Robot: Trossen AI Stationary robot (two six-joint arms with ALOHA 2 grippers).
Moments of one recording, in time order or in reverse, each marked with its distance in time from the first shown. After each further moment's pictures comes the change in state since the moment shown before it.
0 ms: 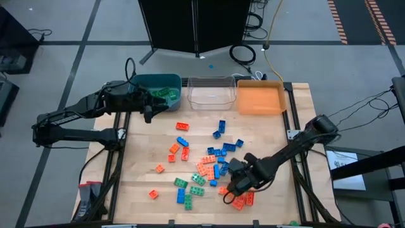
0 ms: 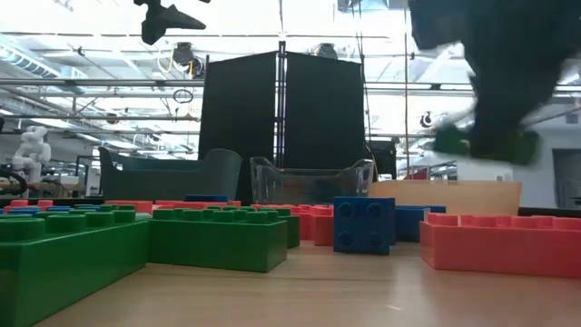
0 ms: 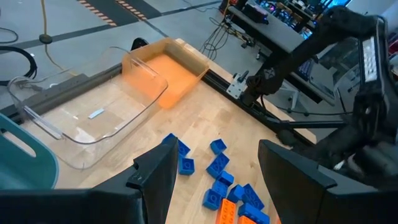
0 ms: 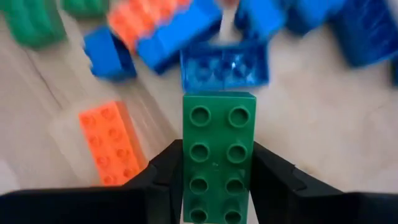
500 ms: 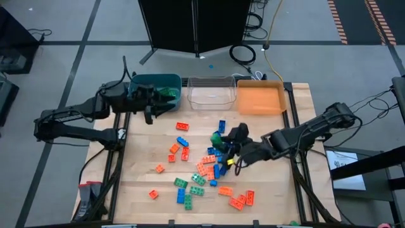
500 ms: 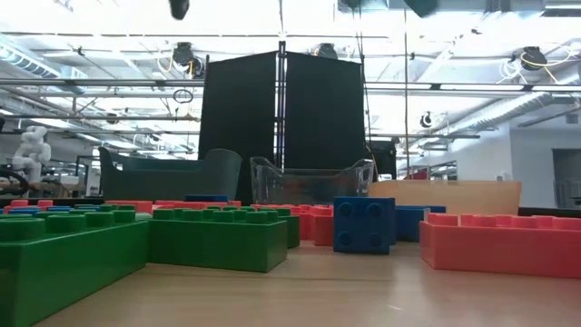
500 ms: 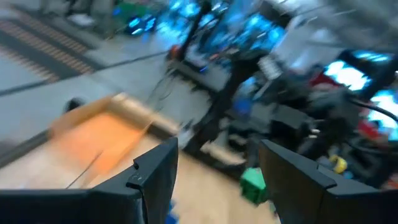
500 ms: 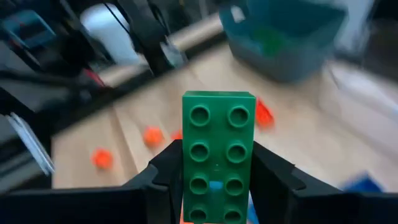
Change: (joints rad) left arm -0.099 0.067 -0.001 0.373 0.029 0.002; right arm -0.154 -0.306 0.018 0.436 0.366 -0.444
